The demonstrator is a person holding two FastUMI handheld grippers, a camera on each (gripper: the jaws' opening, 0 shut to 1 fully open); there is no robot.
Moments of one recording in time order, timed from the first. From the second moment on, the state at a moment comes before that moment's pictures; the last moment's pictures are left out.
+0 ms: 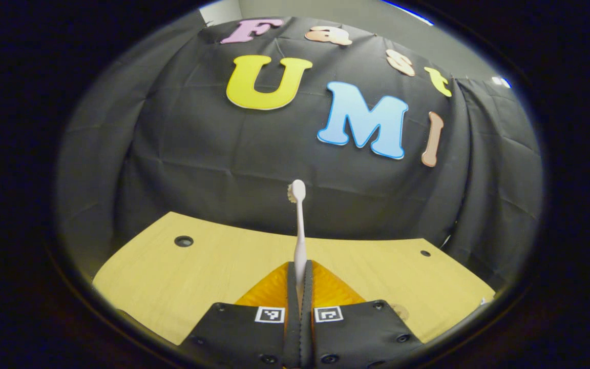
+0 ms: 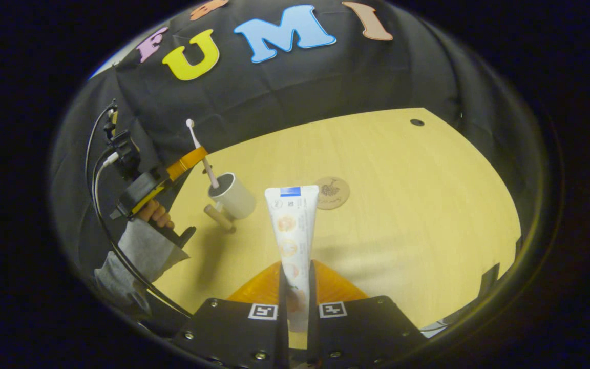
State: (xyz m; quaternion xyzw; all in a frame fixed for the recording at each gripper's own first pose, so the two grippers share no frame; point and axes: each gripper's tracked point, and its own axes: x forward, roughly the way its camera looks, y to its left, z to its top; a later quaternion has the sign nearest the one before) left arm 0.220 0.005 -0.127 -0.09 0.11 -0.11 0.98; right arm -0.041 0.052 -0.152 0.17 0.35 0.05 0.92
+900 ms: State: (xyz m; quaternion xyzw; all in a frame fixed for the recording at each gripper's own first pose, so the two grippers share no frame) left arm 0.187 0.007 -0.136 -0.08 0.13 -0.11 0.98; right arm -0.027 0.076 -0.139 0.14 0.34 0.09 0.93
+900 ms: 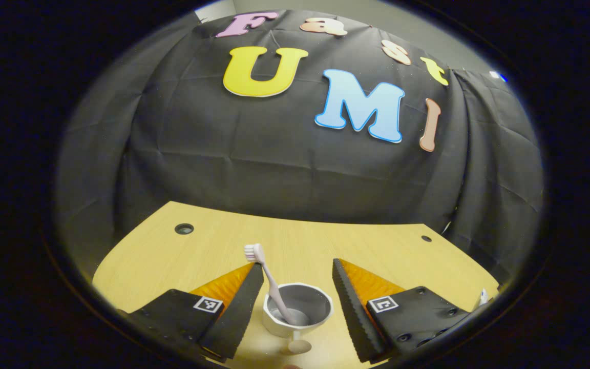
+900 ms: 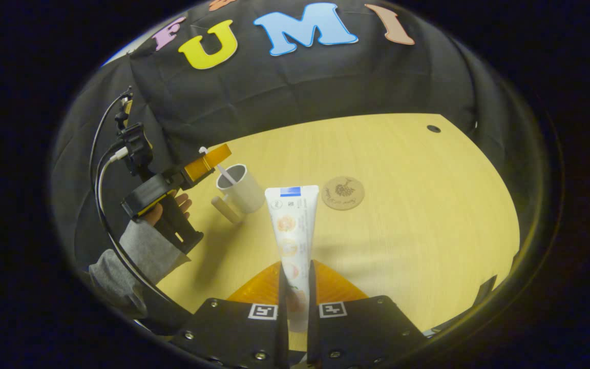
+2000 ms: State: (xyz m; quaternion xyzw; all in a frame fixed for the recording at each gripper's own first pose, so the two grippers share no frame) left arm 0.103 0.058 -0.113 -0.08 0.16 -0.07 0.98; right arm 0.148 0.187 -0.032 0.08 0.13 0.22 0.96
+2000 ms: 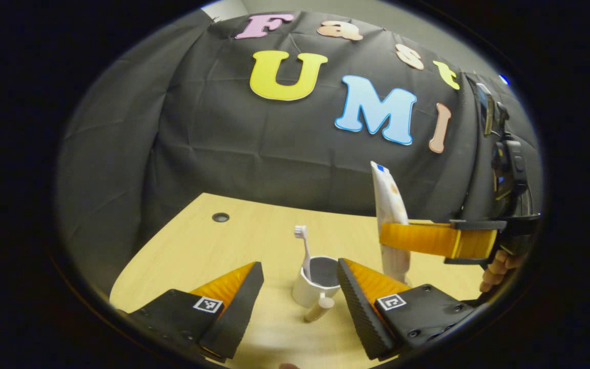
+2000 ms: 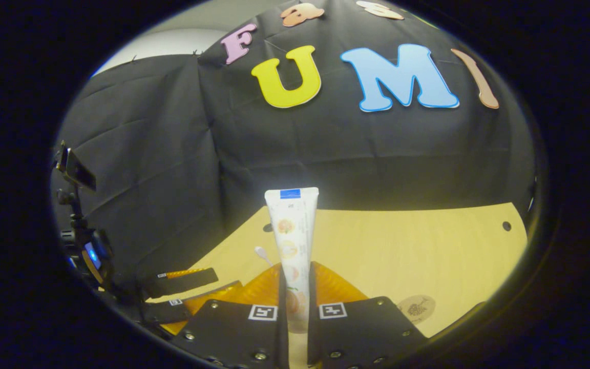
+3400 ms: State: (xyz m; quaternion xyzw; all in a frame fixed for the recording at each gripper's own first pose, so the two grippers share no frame) left arm 0.071 0.066 -0.149 -0.12 0.21 -0.06 0.97; right arm 0.204 0.229 -0.083 0.02 0.17 0.24 0.96
